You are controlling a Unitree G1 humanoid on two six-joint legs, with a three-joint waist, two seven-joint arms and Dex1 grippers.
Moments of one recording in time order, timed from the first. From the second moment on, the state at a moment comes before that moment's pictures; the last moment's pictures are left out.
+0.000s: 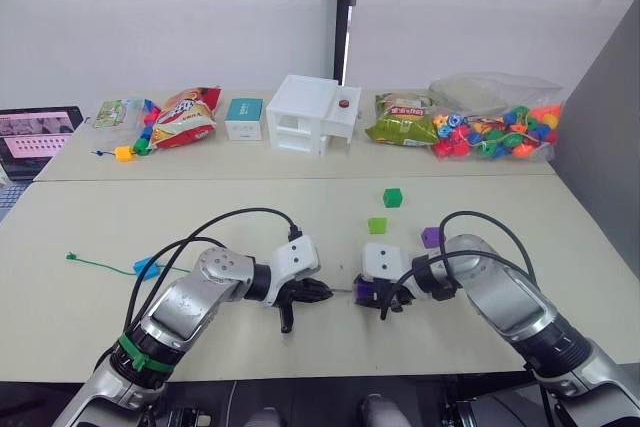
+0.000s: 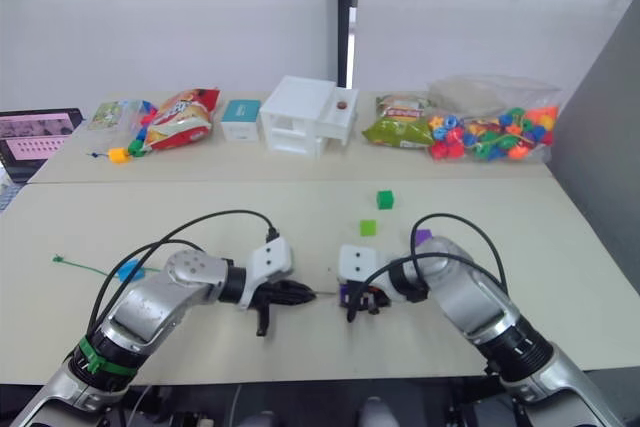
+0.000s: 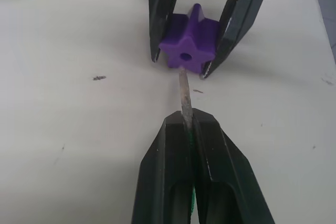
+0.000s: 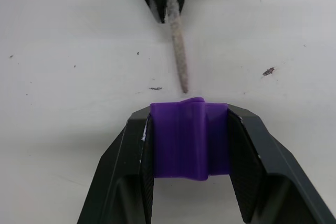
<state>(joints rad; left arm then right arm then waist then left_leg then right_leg) -0.45 0.57 -0.35 -0.26 -0.26 0.69 -0.99 -0.54 -0.70 0.46 -0.26 -0.02 0.59 1.15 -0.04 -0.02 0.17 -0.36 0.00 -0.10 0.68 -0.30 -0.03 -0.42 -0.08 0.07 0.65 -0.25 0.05</state>
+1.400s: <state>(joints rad) -0.55 0.42 -0.45 -0.09 -0.18 0.63 -1.00 -0.53 -0.73 0.43 -0.29 -0.02 0.66 1.16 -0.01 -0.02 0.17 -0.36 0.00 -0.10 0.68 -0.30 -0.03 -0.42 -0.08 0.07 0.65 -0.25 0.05</state>
